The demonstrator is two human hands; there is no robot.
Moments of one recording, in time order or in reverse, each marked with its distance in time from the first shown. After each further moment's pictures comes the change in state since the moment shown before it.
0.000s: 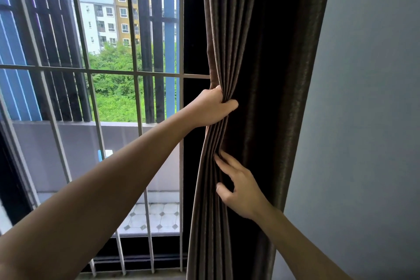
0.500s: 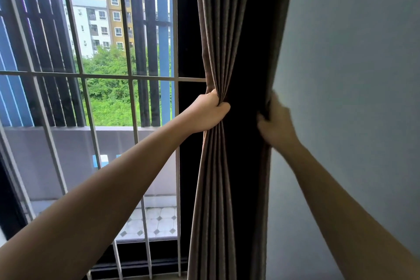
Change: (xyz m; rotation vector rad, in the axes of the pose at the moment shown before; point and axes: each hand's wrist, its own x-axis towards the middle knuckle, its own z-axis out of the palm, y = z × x) left_hand 0.002 -0.003 0.005 -0.038 0.005 -0.003; right_hand 0.055 -0.019 -0.111 -0.085 0.561 0.106
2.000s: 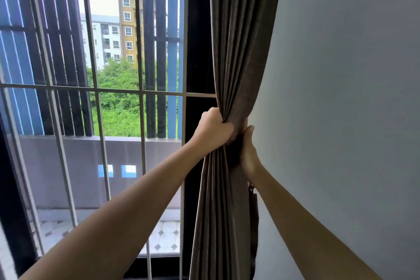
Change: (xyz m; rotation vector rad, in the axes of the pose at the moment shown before) left_hand -0.011 0.008 0.013 -0.217 0.263 -0.075; right_hand -0.011 0.011 0.082 0.835 -0.293 0.299
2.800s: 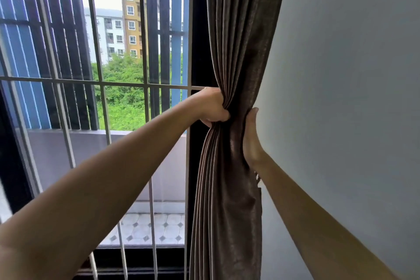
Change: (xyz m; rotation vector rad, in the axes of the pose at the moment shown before) left_hand 0.031 0.021 -0.039 0.569 -0.338 -0.037; right_hand -0.003 -0.024 0.014 0.126 -0.205 -0.127
